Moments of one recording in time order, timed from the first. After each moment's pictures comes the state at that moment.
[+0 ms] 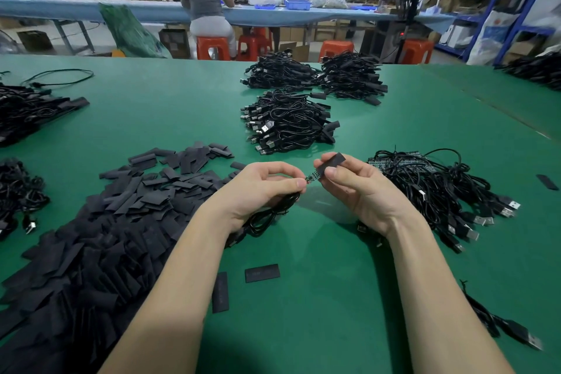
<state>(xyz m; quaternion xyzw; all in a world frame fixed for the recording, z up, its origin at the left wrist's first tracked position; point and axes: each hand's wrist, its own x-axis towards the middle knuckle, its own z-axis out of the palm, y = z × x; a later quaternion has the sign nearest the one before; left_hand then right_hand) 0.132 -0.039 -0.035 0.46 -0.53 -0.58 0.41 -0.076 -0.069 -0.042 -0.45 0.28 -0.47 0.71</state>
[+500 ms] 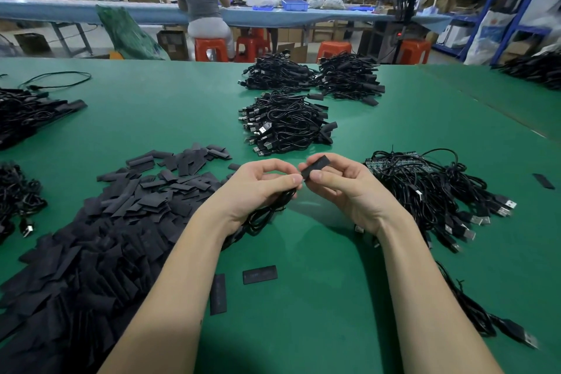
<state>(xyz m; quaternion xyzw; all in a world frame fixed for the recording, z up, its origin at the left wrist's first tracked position) 0.131 -0.039 -0.037 0.45 -0.52 -0.57 0.45 -0.064 -0.067 -0.040 -0.51 0.27 -0.44 0.68</state>
